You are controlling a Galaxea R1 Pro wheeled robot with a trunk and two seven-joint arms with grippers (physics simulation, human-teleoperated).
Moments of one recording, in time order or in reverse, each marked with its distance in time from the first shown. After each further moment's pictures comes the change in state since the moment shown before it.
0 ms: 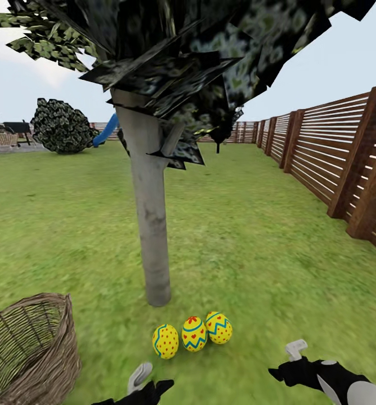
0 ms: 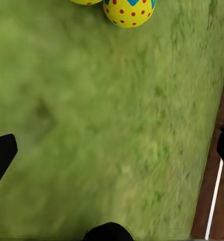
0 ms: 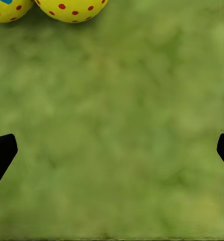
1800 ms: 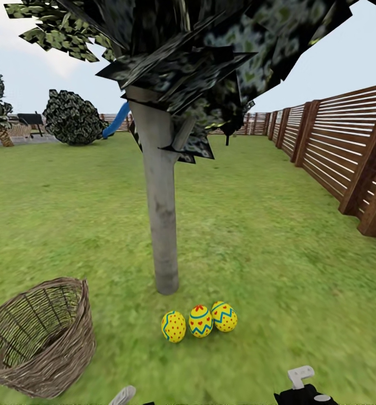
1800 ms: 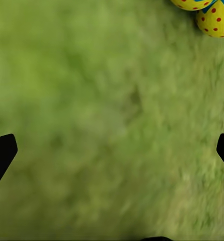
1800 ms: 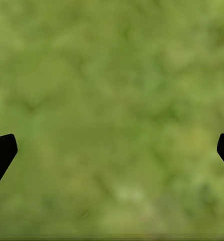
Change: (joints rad) left arm 0.000 0.006 -0.003 0.231 -0.003 -0.205 -0.002; right arm 0.114 0.079 -0.006 0.025 -0.012 -0.076 -0.343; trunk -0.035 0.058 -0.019
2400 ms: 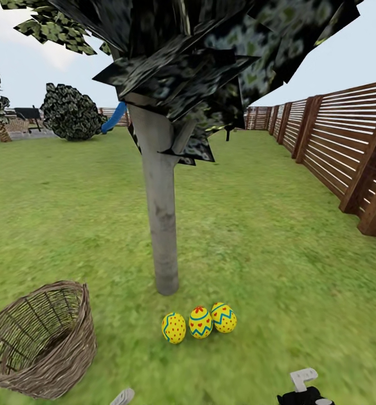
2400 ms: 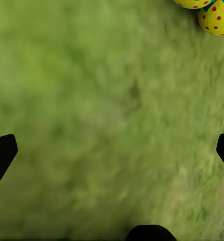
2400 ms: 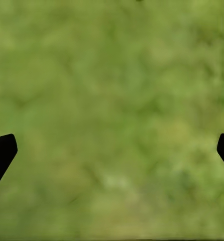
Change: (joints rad) left arm 0.000 0.002 0.000 0.019 0.002 0.000 0.002; right arm 0.008 0.000 0.000 0.009 0.002 -0.019 -0.046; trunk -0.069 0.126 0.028
